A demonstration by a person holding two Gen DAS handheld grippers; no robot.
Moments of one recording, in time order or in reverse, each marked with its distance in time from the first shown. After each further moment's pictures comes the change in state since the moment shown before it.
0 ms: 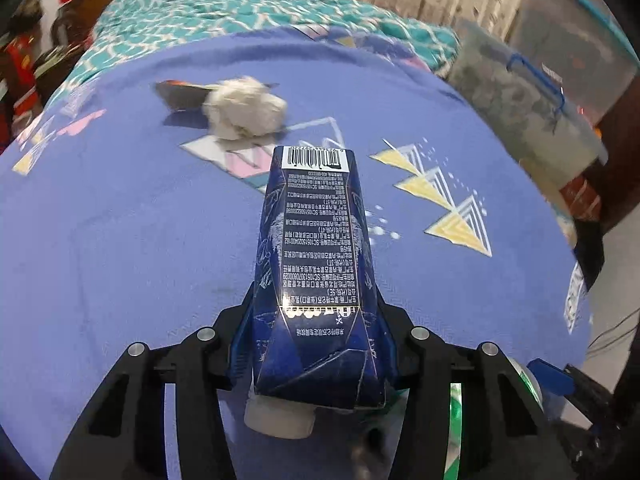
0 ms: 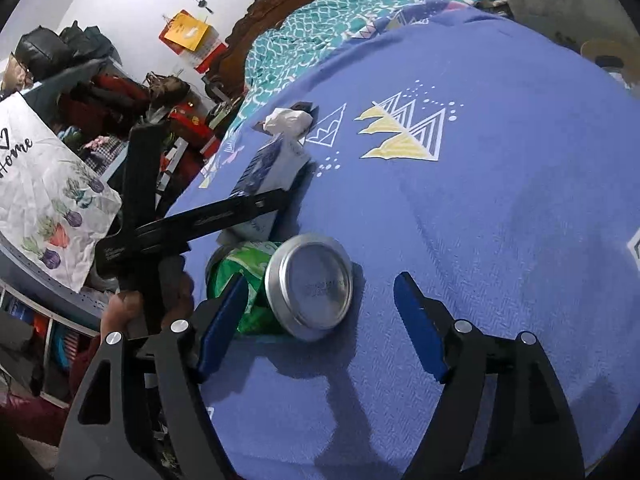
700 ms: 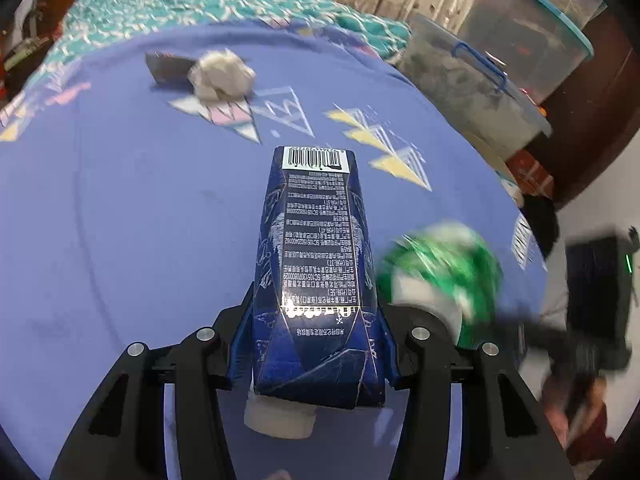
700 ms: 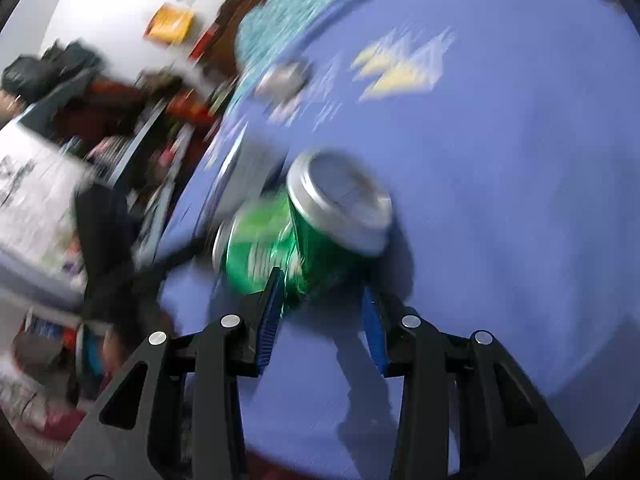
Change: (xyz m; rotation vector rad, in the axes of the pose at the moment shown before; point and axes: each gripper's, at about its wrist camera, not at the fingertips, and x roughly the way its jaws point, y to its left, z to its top) left arm -0.032 -0.006 -0.059 0.065 0.048 -0.202; right arm 0.008 -0.017 -0.019 0.141 0.076 0.038
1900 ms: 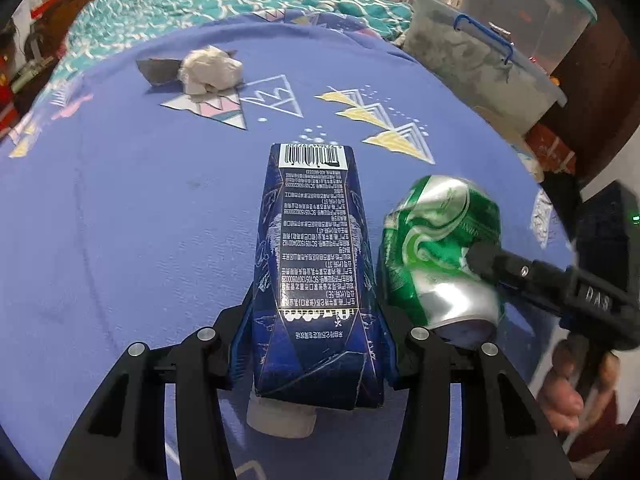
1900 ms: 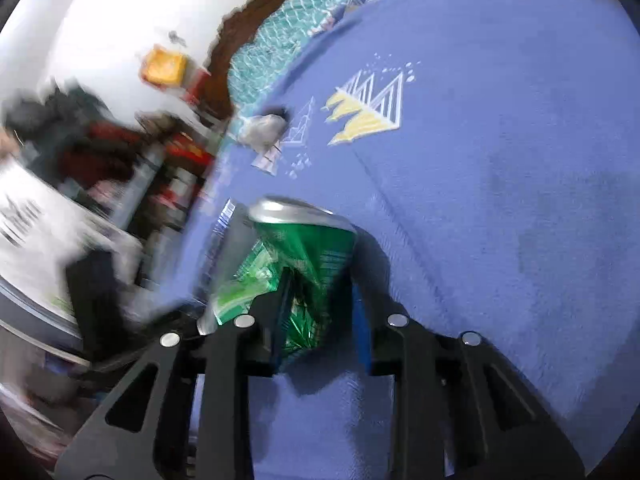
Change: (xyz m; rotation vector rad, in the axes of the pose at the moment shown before) left arm 0.010 -0.031 0.000 0.053 0.031 0.116; right arm 0.000 -0.033 0.014 0.098 -0.093 0.102
